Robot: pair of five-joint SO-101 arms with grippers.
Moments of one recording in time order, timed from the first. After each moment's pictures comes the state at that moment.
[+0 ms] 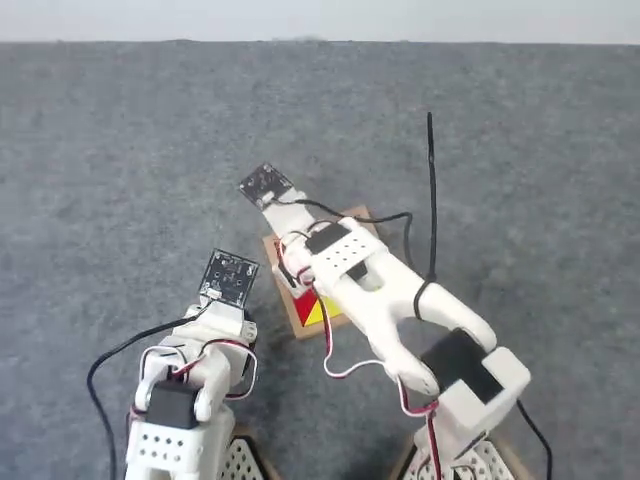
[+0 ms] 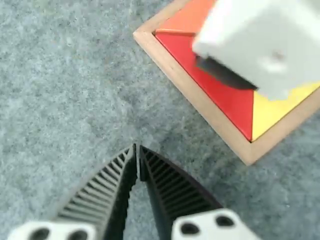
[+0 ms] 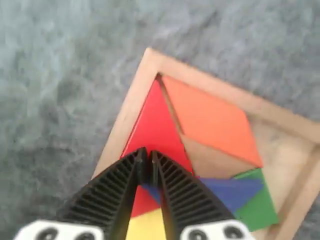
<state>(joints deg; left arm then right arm) 2.8 -102.9 97.2 72.0 -4.8 -41.8 9.8 23.5 44.8 5.1</state>
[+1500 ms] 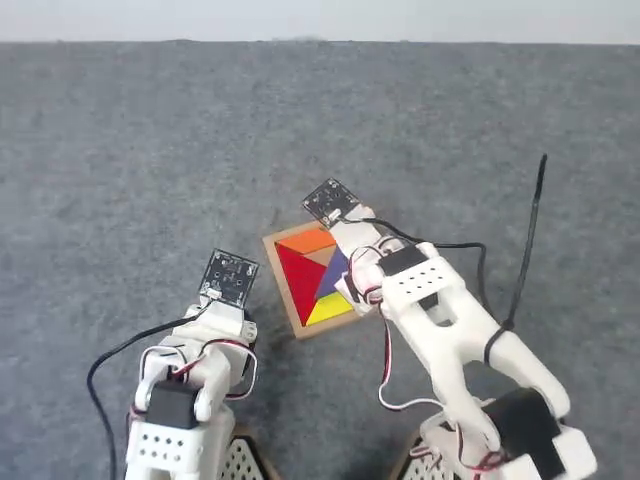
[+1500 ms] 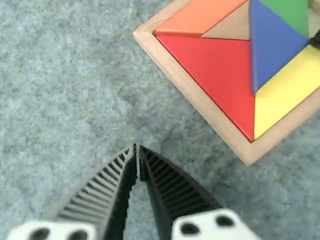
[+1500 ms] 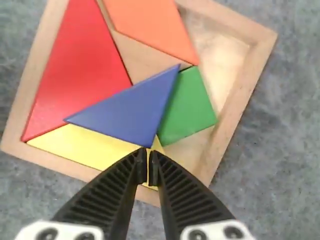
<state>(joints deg) 2.8 -102.9 97.2 72.0 -4.8 -30.1 -13.6 47.0 44.8 15.9</state>
